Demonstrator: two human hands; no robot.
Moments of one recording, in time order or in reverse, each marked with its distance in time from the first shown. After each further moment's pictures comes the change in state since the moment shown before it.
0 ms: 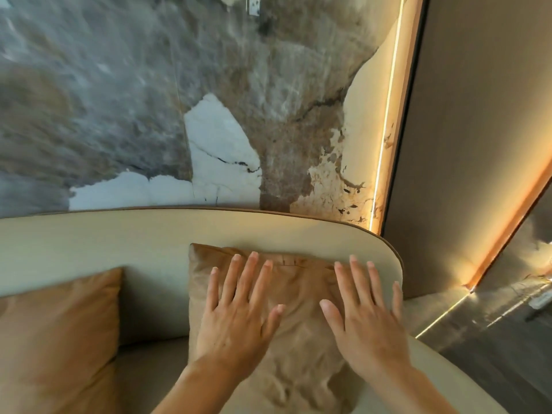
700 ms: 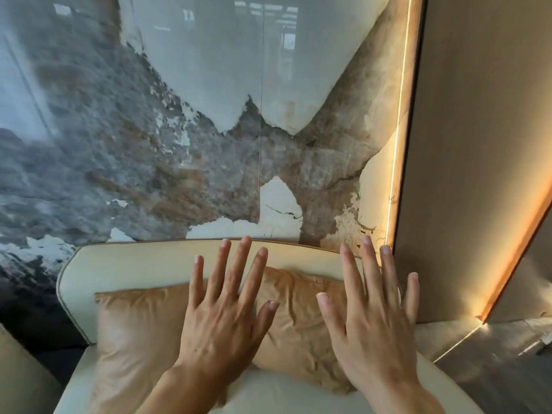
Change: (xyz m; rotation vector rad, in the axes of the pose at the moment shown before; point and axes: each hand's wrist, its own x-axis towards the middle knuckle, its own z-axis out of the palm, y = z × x) left_hand -0.139 -0.056 -0.324 0.130 0.390 -0.033; right_hand -0.132 -0.112 -0.326 0.148 0.442 -0.149
